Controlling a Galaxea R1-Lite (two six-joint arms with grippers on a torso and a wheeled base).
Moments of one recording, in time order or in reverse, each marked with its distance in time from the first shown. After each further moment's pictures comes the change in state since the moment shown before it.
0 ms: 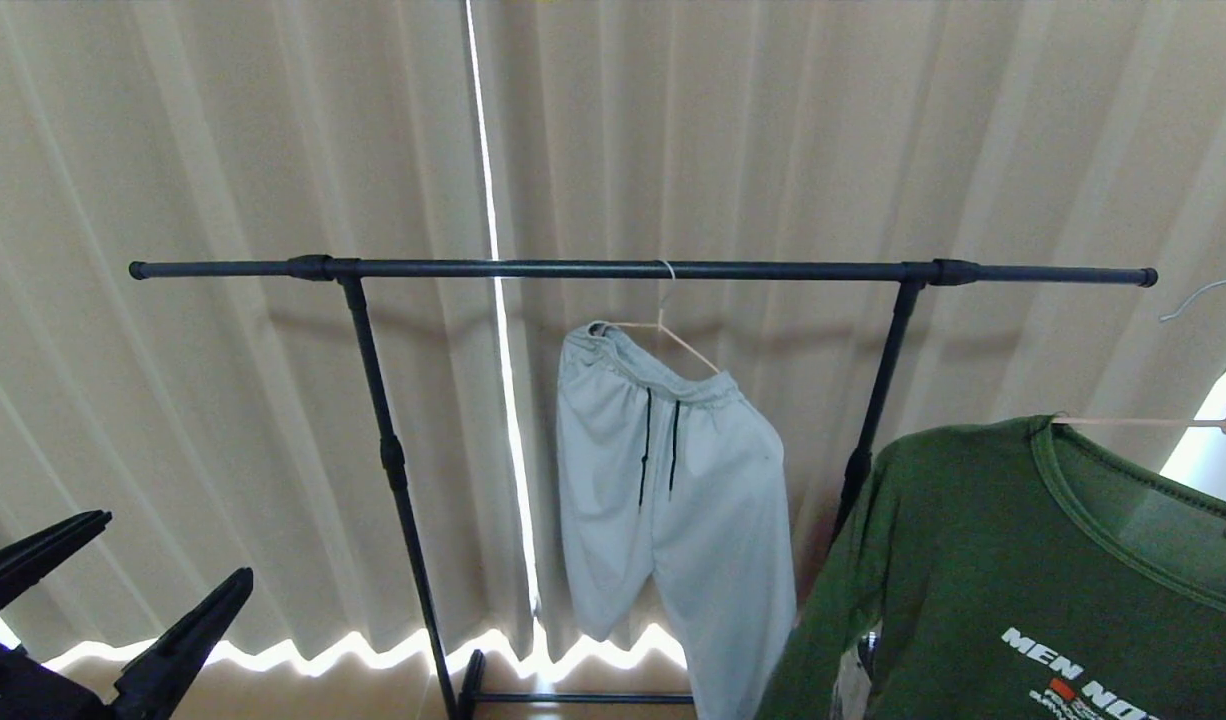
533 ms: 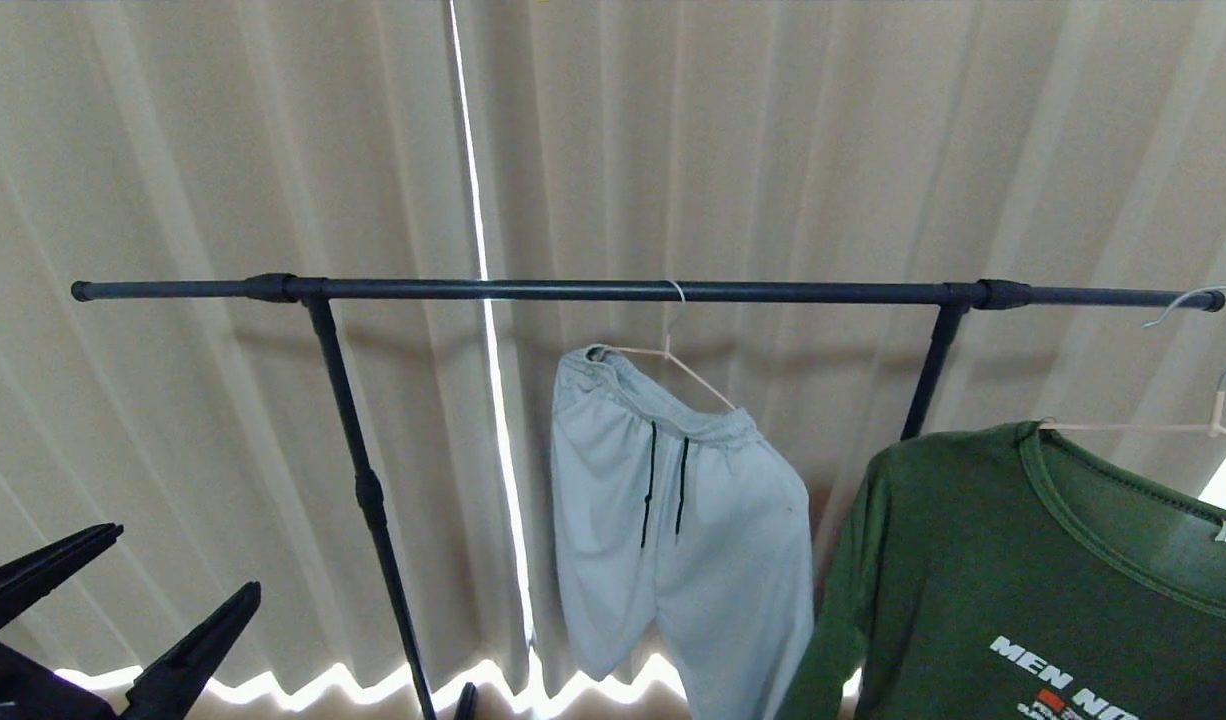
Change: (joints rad) left arm -0.002 0.003 -0.001 0.043 -0.001 0.003; right arm 0.003 0.027 0.001 -0.002 0.009 0.000
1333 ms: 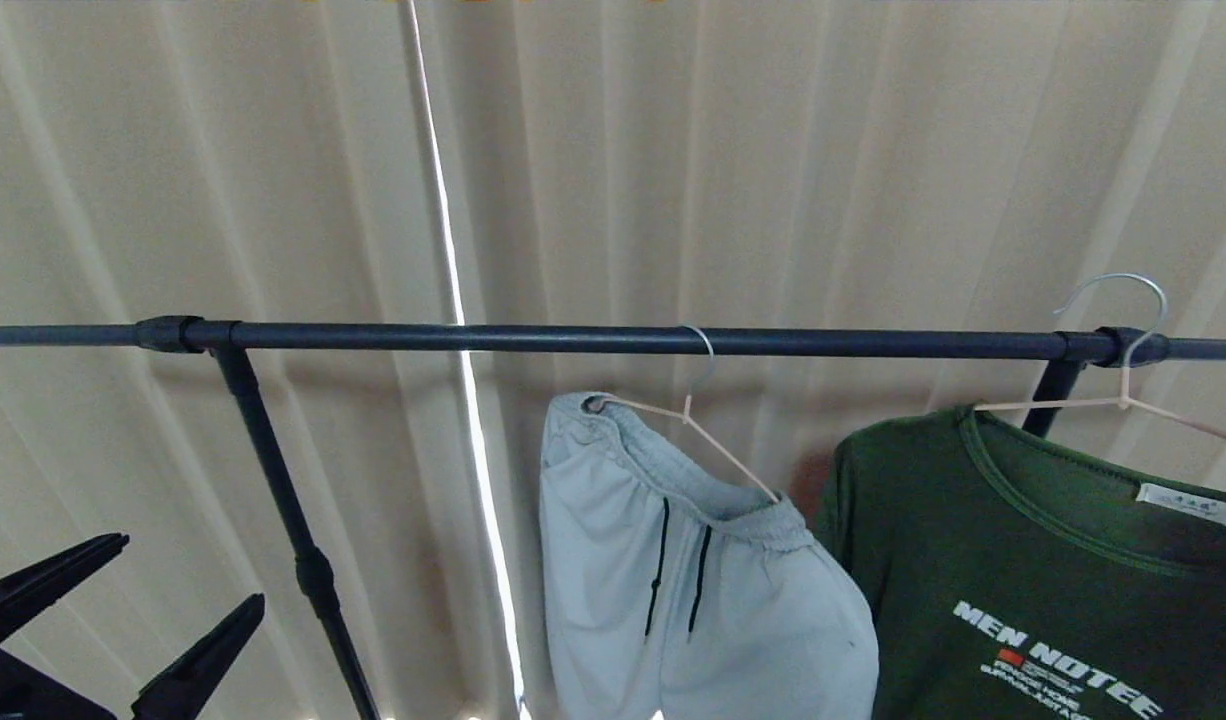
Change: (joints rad) left arm -0.005 -0.003 0.018 0.000 0.000 0.004; right arm 0.167 0.166 -0.025 -0.134 -0.113 0.000
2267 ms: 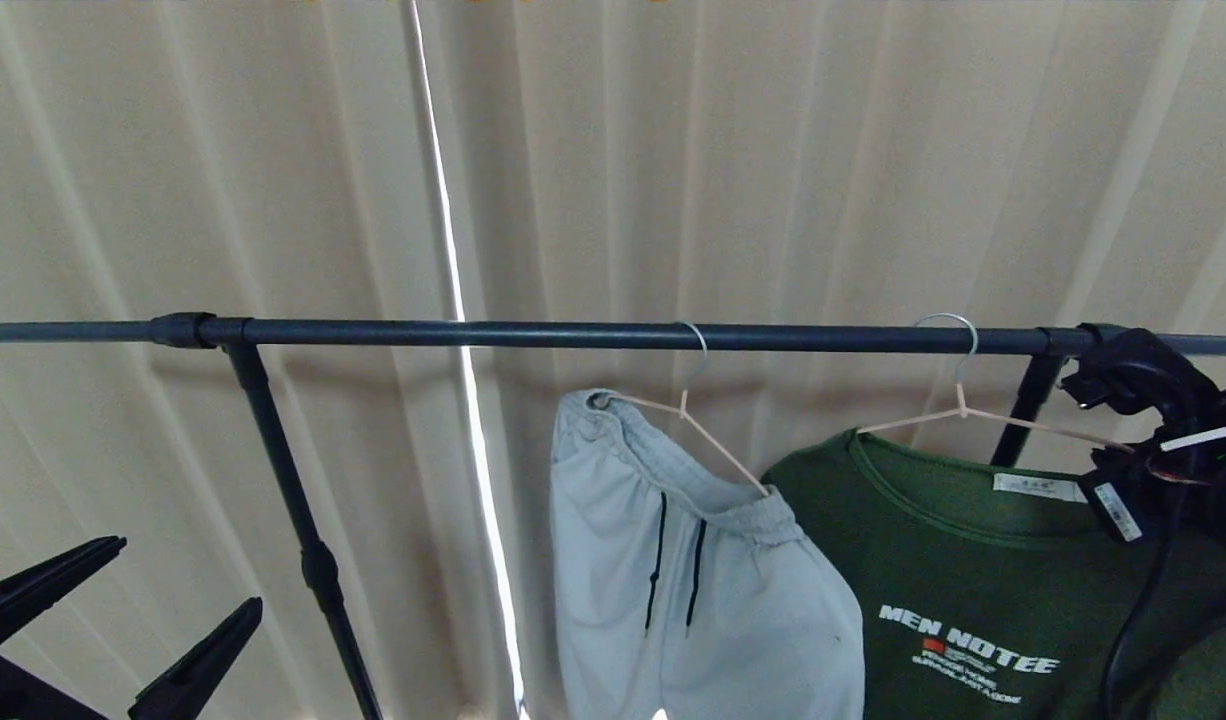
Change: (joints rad) left arm -0.001 -0.004 0.004 0.000 0.000 0.001; right arm 0.177 0.370 -0.117 -0.053 -0.142 0.009
